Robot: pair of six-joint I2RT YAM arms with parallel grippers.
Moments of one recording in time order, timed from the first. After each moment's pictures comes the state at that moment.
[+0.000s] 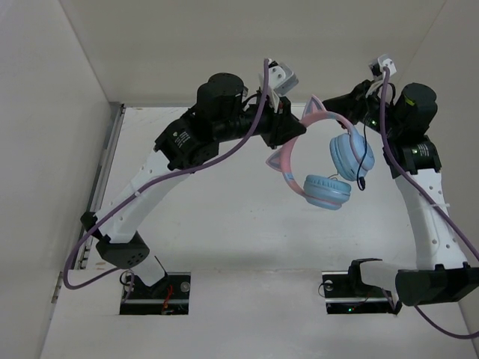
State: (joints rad) left arm -0.92 1.59 2.11 -0.64 0.32 -0.13; right arm 0.07 1.21 1.46 -0.26 -0.68 0.17
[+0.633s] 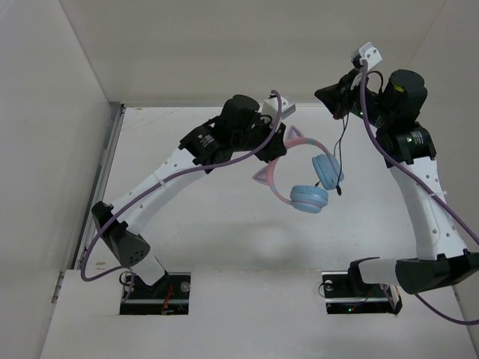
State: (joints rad) left arm -0.85 1.59 1.78 -0.64 0.28 -0.09; right arm 0.18 1.30 1.62 -0.35 -0.54 -0.04
